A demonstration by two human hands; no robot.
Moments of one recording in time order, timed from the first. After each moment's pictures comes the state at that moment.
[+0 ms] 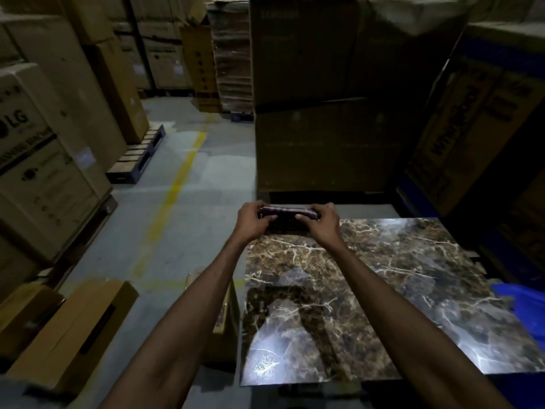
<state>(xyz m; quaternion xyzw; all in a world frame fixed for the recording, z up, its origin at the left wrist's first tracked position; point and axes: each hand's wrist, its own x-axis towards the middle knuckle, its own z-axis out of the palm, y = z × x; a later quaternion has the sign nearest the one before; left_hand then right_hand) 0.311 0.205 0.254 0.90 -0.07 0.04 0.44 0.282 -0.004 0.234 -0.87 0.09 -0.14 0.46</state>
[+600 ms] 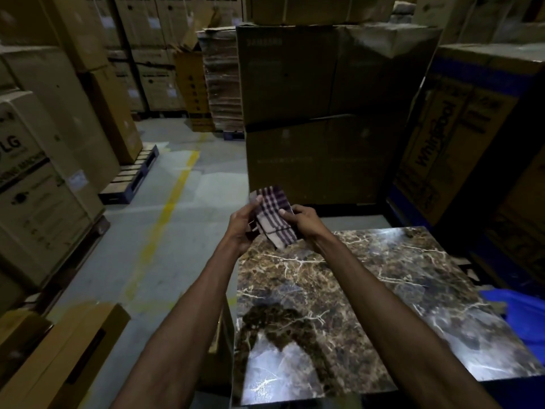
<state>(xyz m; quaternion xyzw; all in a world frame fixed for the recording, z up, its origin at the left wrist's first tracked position) 0.306 0.181 0.287 0.57 0.05 -0.11 0.81 0.285 0.003 0.289 -0.69 0.07 0.05 0.72</state>
